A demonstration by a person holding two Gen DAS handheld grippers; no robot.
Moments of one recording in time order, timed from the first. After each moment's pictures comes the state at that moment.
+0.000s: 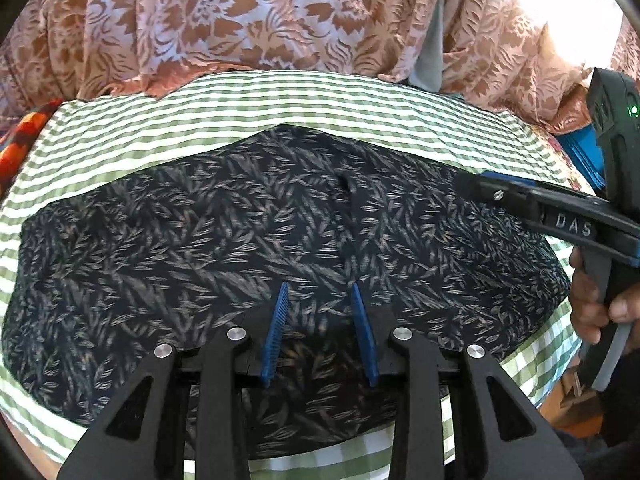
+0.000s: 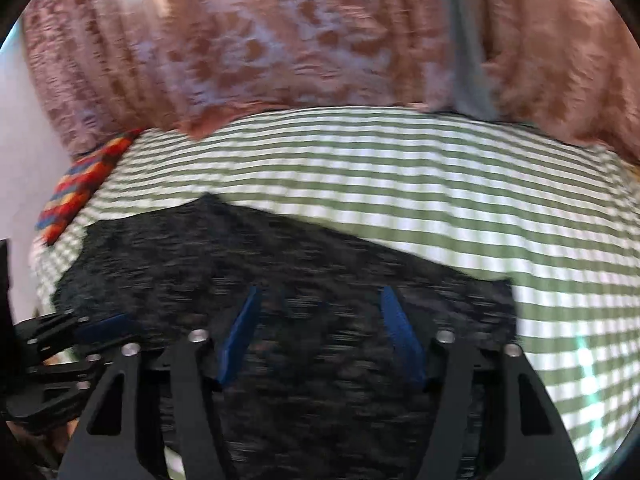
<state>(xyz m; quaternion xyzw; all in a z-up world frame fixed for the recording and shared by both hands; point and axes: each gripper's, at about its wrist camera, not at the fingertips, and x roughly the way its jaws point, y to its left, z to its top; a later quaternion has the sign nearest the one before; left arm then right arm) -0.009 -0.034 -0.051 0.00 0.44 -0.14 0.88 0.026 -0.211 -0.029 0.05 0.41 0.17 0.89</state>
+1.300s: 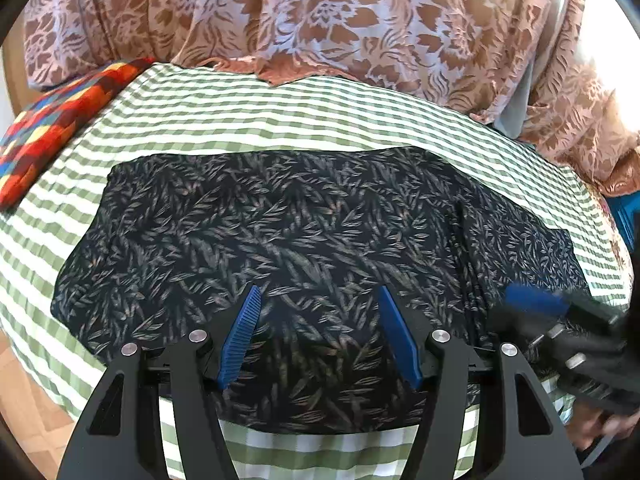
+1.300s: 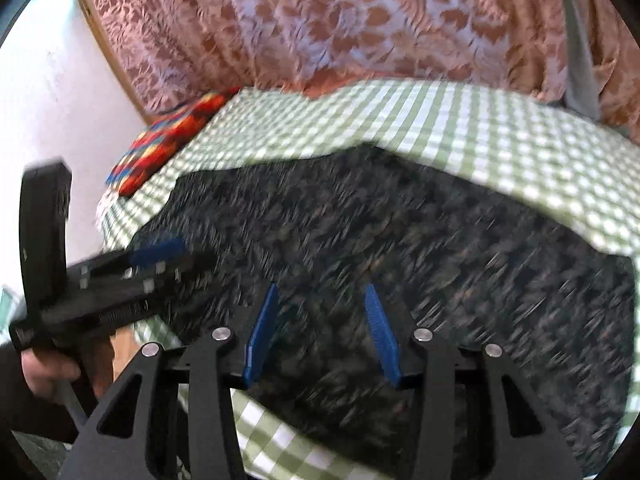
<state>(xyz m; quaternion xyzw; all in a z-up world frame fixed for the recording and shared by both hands) -0.024 0.050 -0.044 -0.06 0.44 -0.03 0.90 -0.018 -0.129 -0.054 0.05 0.44 0.27 0.85</state>
